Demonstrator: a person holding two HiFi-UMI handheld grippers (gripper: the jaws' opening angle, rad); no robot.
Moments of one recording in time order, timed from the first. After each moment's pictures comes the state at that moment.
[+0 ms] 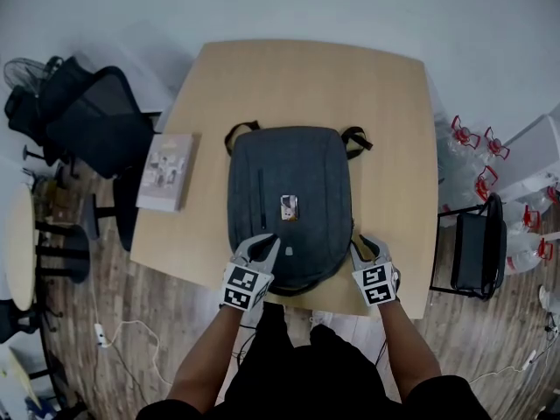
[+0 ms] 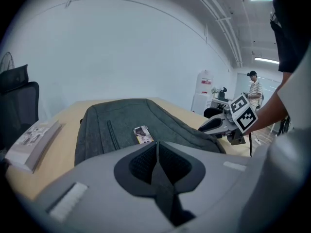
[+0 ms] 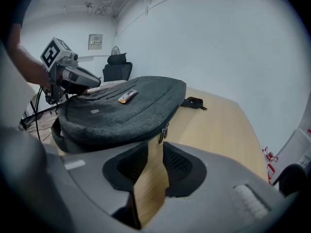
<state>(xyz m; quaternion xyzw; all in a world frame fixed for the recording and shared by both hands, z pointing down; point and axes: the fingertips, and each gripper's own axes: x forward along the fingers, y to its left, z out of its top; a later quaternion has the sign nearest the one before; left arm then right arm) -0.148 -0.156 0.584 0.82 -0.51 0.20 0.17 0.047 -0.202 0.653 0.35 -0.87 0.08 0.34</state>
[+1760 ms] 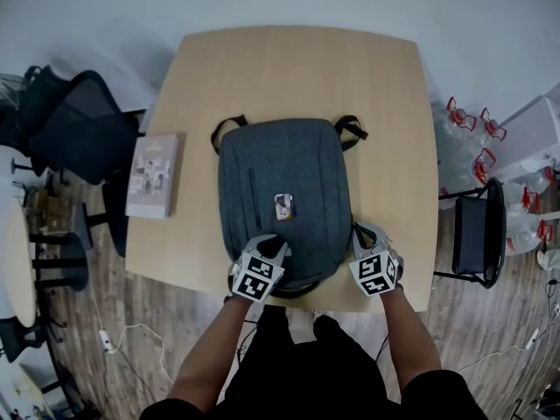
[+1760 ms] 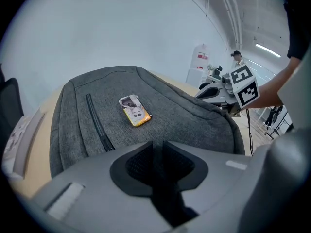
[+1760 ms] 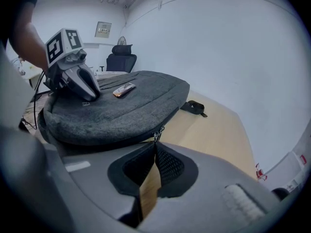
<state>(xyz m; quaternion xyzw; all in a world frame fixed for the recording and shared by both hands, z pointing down) -0.134 -0.161 0.654 0.80 -0.44 0.34 0.23 0.040 -0.224 0.656 0.35 -0.86 0.01 0.38</state>
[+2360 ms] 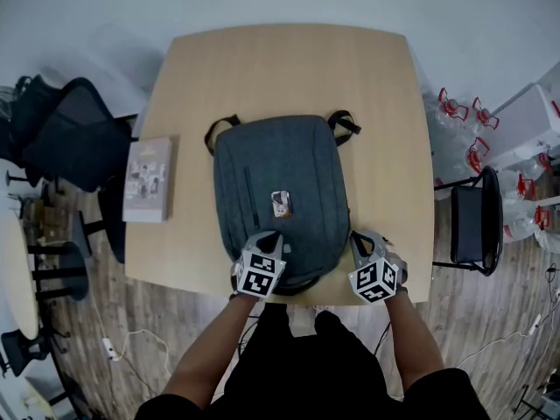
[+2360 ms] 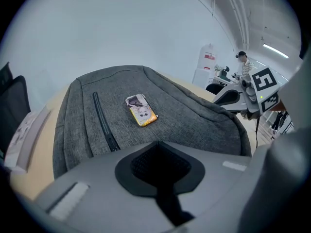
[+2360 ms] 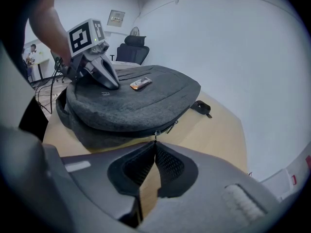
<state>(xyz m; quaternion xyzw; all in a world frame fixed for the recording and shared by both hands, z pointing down) -0.139 -0.170 0.655 0.78 -0.47 0.33 0.24 0.044 -0.186 0.655 0.31 -0.84 -0.03 0.44</state>
